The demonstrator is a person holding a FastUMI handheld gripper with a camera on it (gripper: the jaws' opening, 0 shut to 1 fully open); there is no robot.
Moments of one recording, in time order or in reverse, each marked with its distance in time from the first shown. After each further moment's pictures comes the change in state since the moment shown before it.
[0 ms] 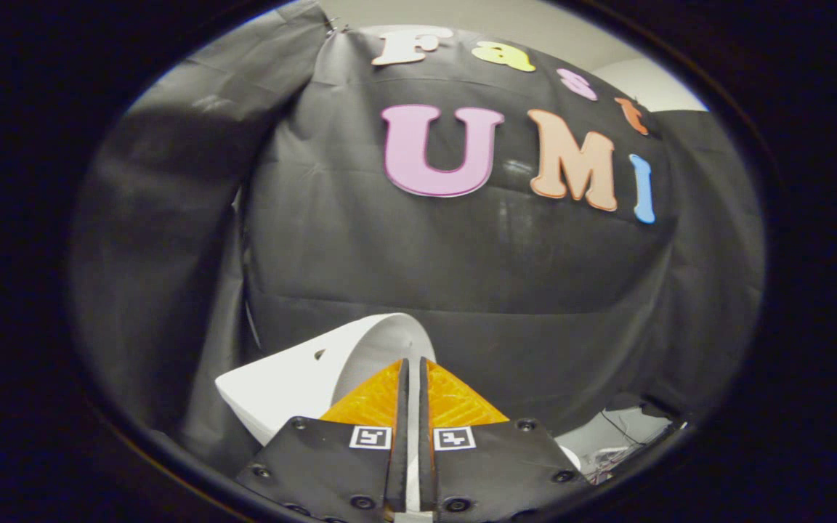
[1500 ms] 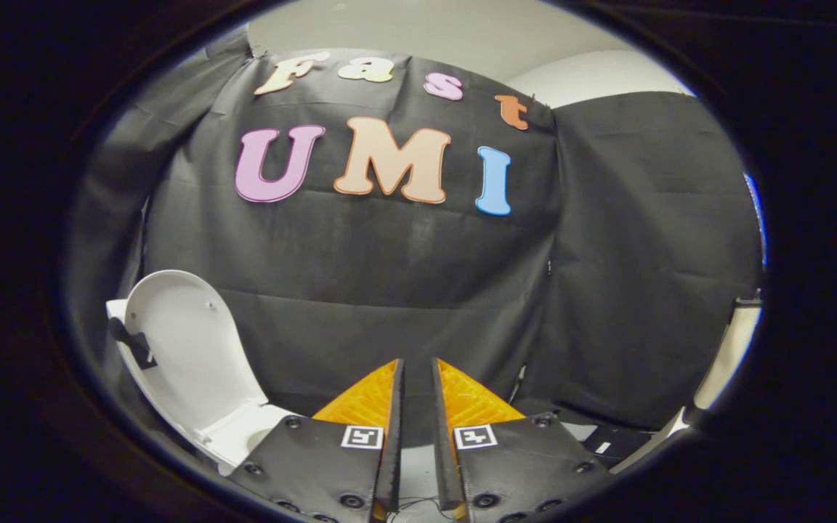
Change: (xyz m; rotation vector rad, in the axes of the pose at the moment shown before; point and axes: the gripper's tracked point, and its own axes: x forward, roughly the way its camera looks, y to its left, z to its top) arm -0.109 -0.364 -0.067 -0.022 -0.077 -0.191
